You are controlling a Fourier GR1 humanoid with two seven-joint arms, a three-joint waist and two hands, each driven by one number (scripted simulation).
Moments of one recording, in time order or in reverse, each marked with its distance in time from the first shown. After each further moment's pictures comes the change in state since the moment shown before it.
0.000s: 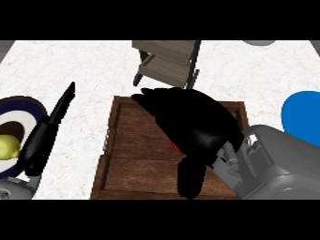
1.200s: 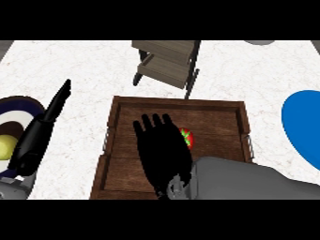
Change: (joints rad) left arm 0.011 -0.012 0.052 -0.038 -0.023 -0.044 0.030; right arm 0.060 0.149 0.301 0.143 0.255 -0.060 0.147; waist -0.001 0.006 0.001
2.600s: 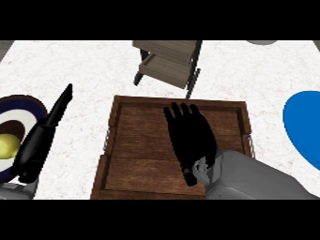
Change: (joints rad) left arm 0.044 -0.066 0.043 -0.021 -0.070 -0.053 -0.017; right arm 0.199 -0.045 -0.129 0.048 0.258 0.072 -0.108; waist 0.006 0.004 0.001
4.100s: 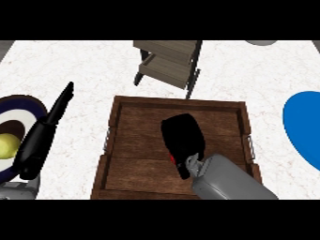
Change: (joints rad) left arm 0.003 -0.109 0.100 -0.016 -0.100 -0.113 0.026; right arm 0.184 0.198 -0.160 0.183 0.424 -0.038 -0.367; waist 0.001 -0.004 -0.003
